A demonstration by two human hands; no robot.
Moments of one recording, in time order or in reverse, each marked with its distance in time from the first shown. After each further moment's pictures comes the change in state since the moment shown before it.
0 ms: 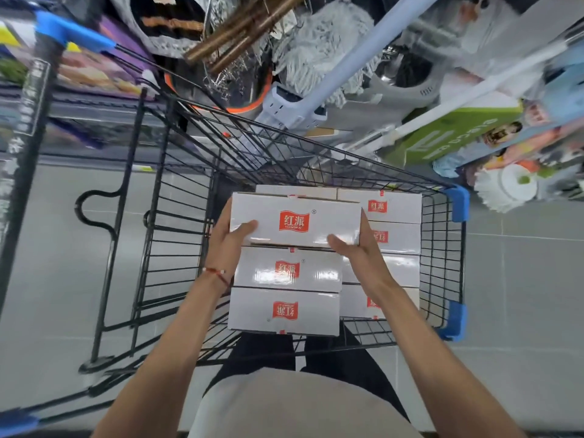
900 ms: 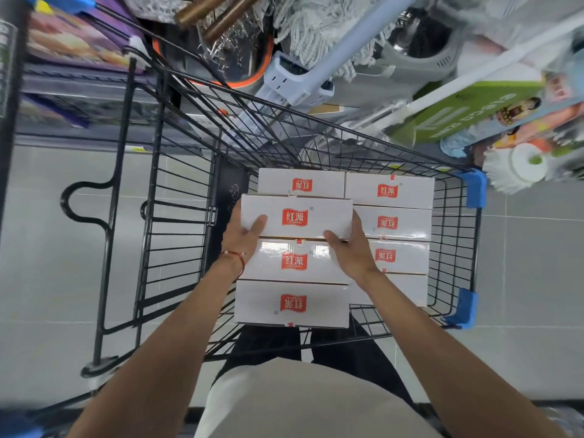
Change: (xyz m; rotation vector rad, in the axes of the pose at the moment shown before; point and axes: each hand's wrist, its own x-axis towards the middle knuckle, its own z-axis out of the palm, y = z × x) left_hand 0.048 -0.061 -0.001 0.322 0.063 -0.198; right_hand 0.042 0.048 0.033 -0.162 0.123 0.055
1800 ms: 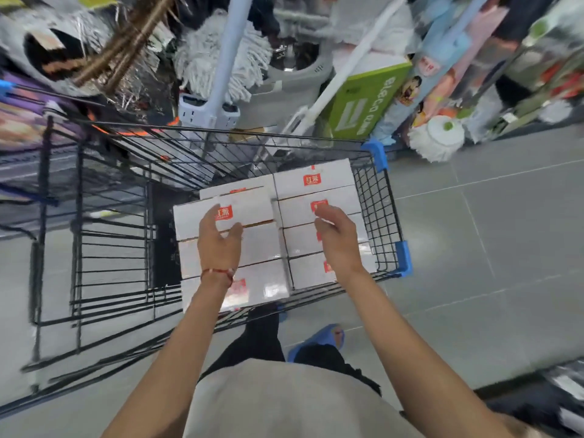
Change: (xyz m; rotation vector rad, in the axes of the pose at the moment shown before) left_hand -0.133 0.029 0.096 0.125 0.226 0.368; right_hand -0.097 0.043 -0.098 0.359 0.276 -0.146
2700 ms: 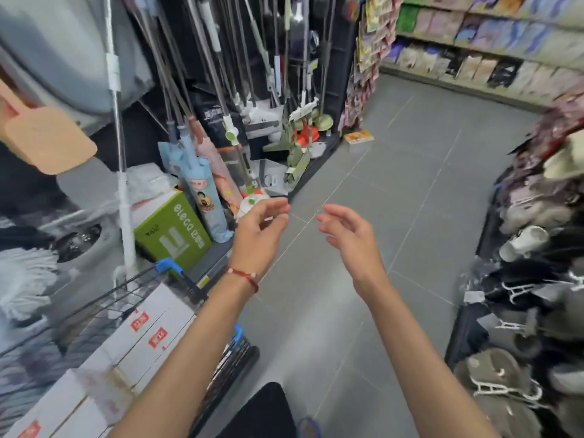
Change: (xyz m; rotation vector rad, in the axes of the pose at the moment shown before) left_hand -0.339 0.240 0.277 -0.126 -0.935 0.724; right_hand -0.170 -0.020 -0.418 0.480 0.601 -0.274
